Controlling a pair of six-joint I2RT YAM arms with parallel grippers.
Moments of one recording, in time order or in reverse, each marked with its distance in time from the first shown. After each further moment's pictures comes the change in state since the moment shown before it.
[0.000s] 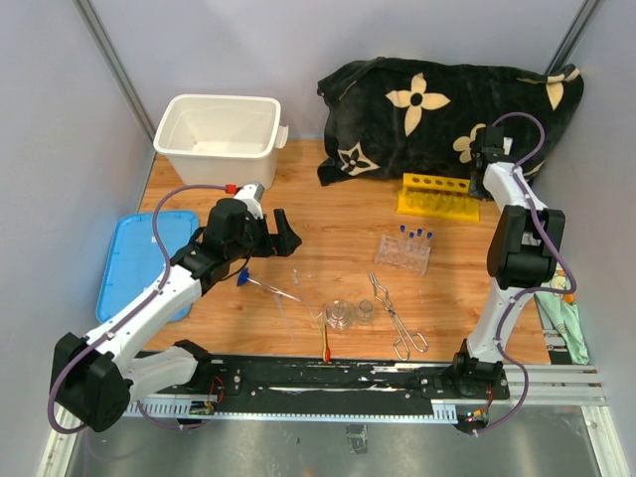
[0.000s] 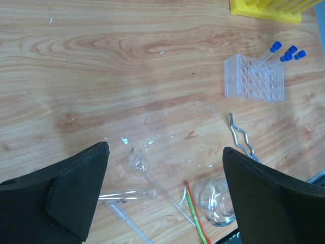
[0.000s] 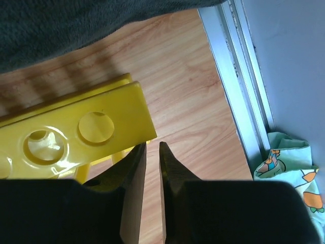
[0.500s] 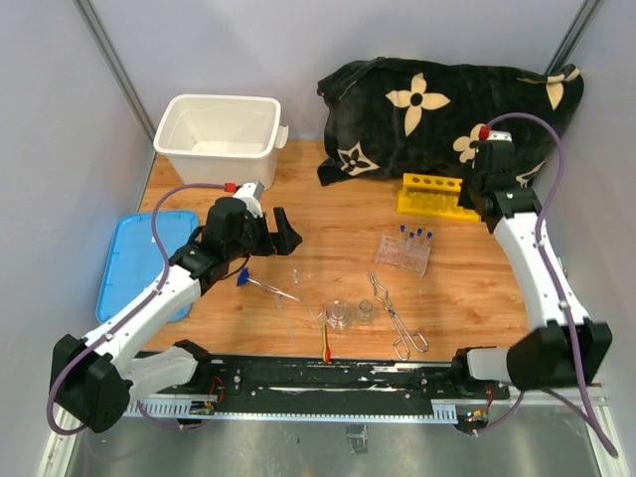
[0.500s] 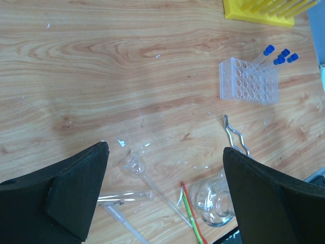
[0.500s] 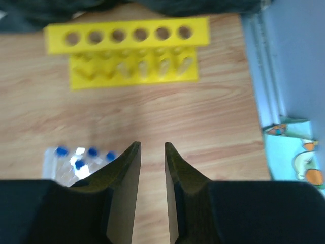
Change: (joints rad) left arm 0.000 -0.006 0.010 -0.002 0.003 -0.003; right arm 0.153 -0.624 -0.288 -0.072 -0.102 -0.005
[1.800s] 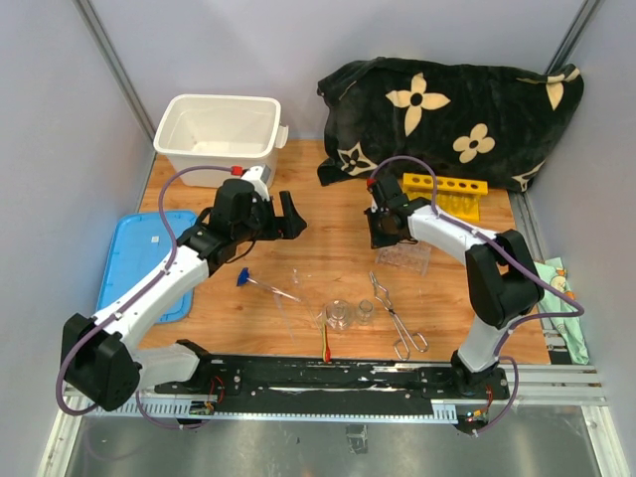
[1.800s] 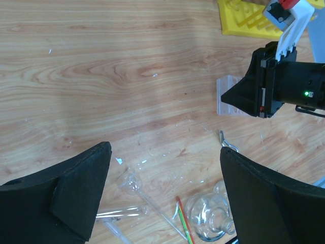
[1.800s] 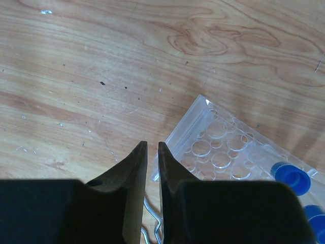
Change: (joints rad) left arm -0.001 0.127 0.154 -0.027 -0.013 0.007; right arm 0.449 0.370 -0.153 0.167 -0.276 0.128
